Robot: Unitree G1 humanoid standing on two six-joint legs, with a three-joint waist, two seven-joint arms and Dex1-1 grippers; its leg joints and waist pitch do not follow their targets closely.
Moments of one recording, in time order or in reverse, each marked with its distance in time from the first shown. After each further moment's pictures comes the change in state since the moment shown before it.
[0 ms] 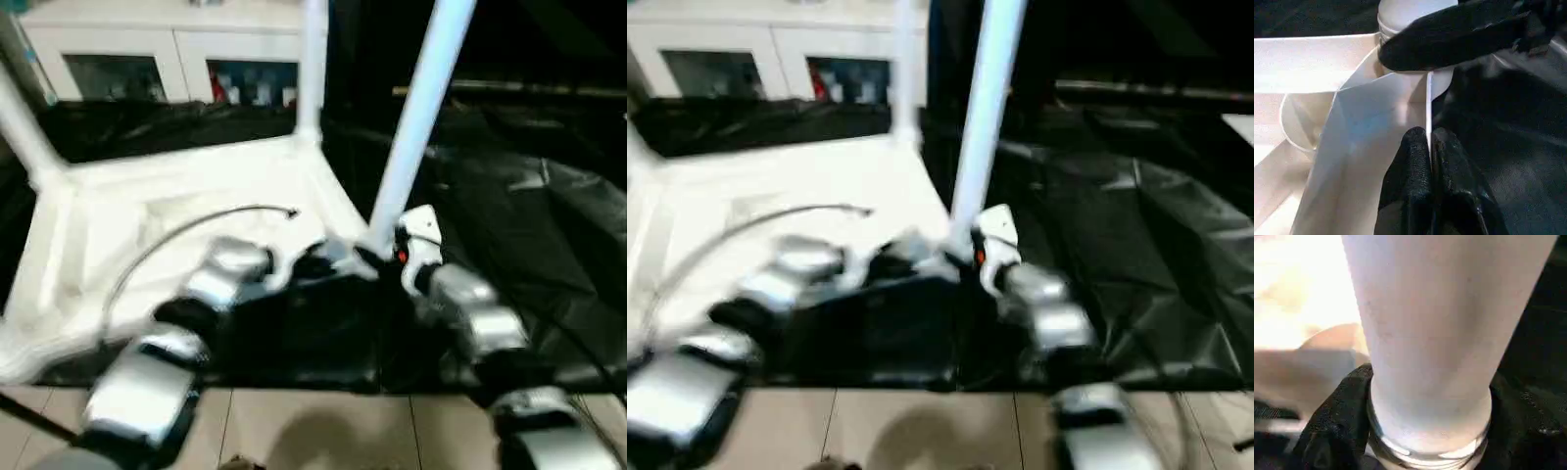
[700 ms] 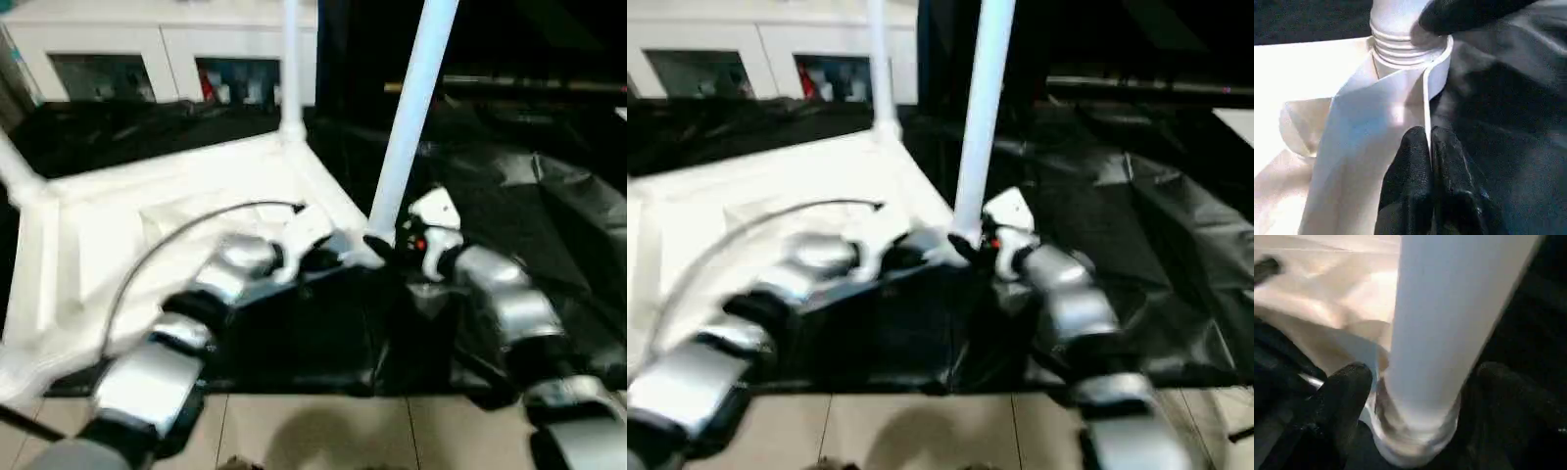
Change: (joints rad) left arm -0.024 0.057 0.005 0.049 -0.004 -0.083 -0.148; right arm -0.003 -0.223 0.102 -0.129 -0.008 -0.020 0.428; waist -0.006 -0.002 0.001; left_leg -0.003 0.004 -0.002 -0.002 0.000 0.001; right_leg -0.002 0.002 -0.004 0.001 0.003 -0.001
